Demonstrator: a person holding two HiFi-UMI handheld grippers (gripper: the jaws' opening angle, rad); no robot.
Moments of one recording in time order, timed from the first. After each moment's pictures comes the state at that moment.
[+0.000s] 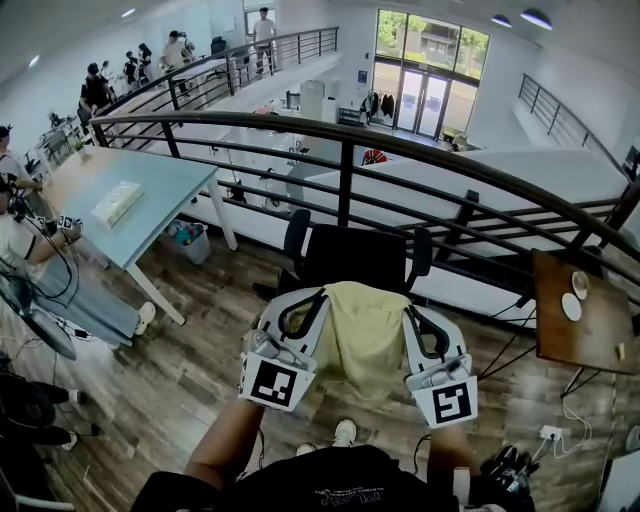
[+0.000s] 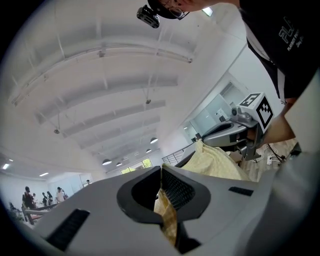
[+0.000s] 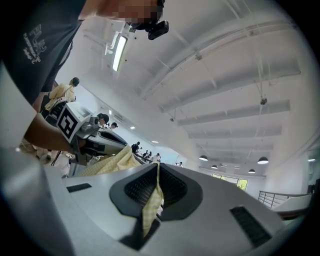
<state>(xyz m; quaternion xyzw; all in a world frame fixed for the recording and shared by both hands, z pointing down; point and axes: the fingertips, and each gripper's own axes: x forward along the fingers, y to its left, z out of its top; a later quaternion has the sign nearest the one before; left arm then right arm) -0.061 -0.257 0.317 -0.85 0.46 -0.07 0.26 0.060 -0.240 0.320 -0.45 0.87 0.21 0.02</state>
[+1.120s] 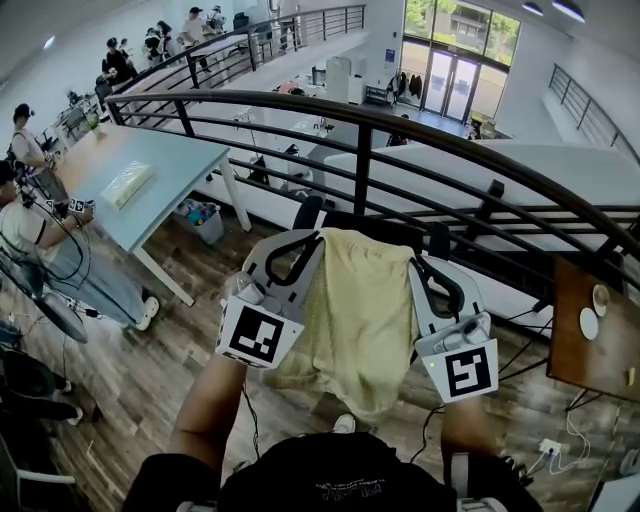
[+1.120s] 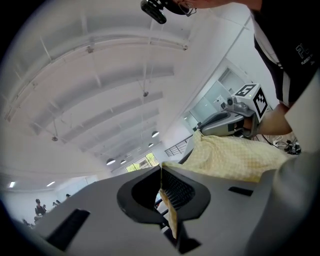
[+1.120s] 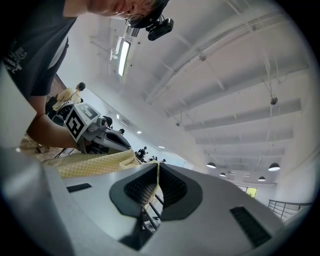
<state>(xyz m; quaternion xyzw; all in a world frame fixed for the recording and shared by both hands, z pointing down) -0.062 -0.377 0.267 -0.83 0.47 -0.13 0.28 0.059 -0.358 0.262 -0.40 0.89 0.23 0.04</state>
